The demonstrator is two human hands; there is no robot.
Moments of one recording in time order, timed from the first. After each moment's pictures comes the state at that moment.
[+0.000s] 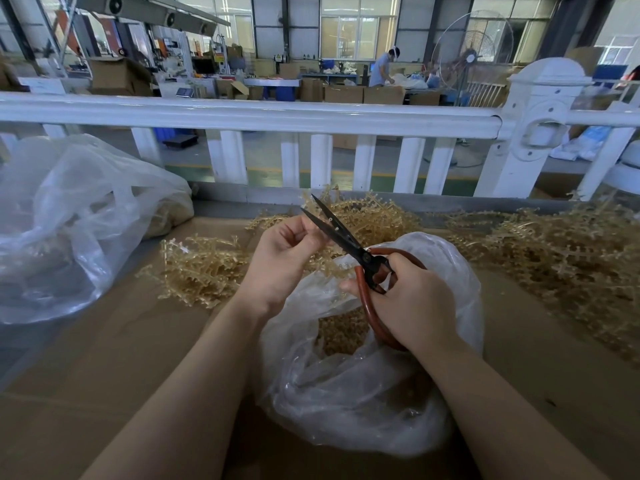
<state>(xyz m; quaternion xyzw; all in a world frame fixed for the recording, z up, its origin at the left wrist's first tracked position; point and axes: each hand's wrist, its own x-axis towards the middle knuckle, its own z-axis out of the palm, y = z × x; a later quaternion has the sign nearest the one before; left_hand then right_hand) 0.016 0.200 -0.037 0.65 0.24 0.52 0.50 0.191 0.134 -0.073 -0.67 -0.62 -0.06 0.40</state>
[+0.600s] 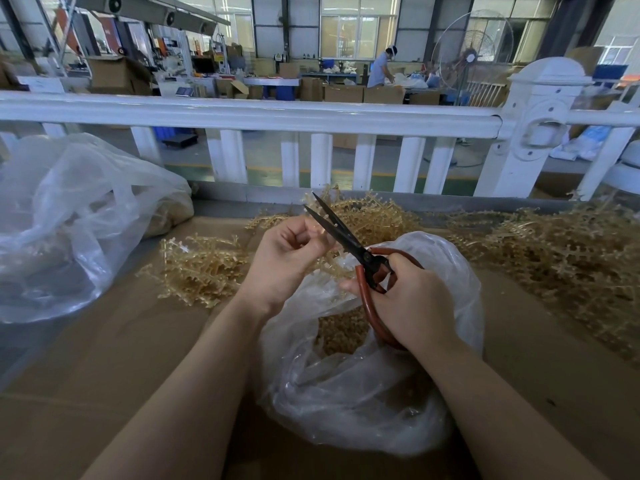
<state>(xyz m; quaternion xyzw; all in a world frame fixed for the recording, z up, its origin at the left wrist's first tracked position) 0.017 0.196 -0.036 0.66 0.21 0.52 0.50 0.191 0.134 -0.074 -0.65 -0.63 -0.04 0.43</state>
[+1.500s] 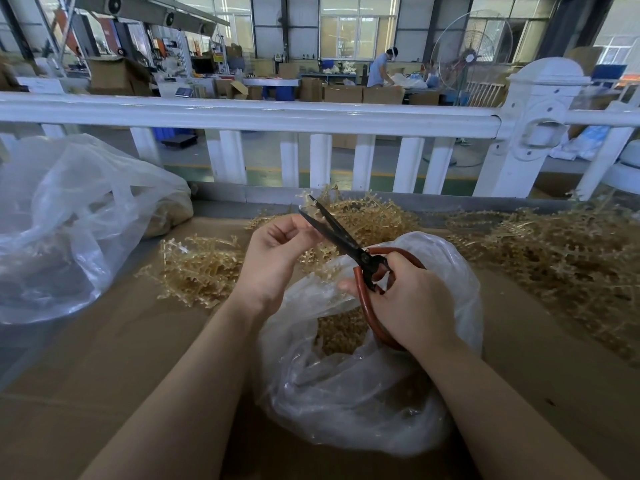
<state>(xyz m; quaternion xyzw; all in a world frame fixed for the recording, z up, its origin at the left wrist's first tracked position) 0.012 0.204 -0.041 0.62 0.21 0.55 0.51 0.189 0.132 -0.072 -0.66 -0.63 -0.06 0.41</state>
